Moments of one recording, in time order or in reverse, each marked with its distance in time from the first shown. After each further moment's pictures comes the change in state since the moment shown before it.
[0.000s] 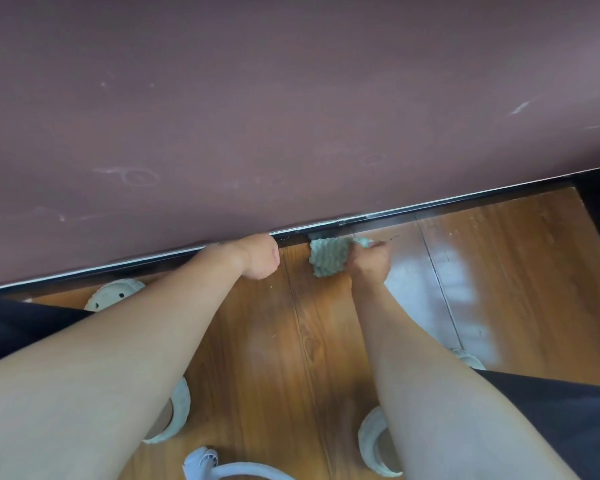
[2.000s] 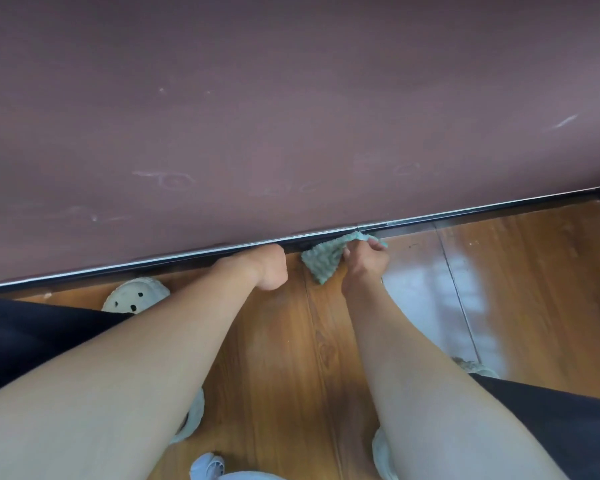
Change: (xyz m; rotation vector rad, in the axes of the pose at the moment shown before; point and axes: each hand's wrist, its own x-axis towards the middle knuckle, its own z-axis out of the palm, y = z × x) left_hand 0.024 -0.030 0.011 0.012 -0.053 -0.051; right_hand -0.027 -0.022 0.039 0.665 -0.051 0.217
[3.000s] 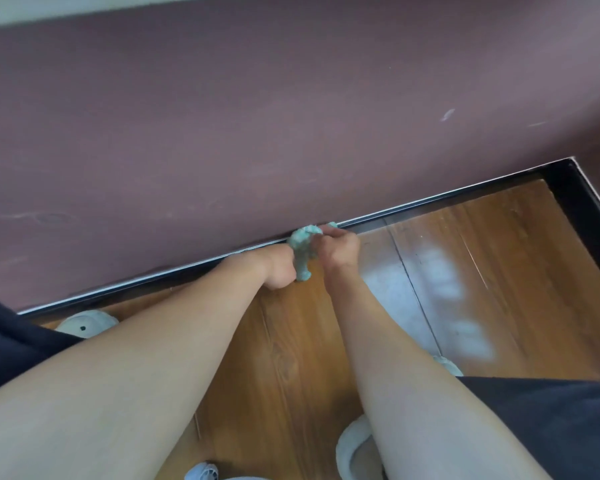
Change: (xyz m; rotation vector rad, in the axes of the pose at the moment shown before) left_hand 0.016 0.123 -0.002 0.117 -0.038 0.068; right_hand 0.037 -0.053 -0.033 -0.417 -0.221 -0.188
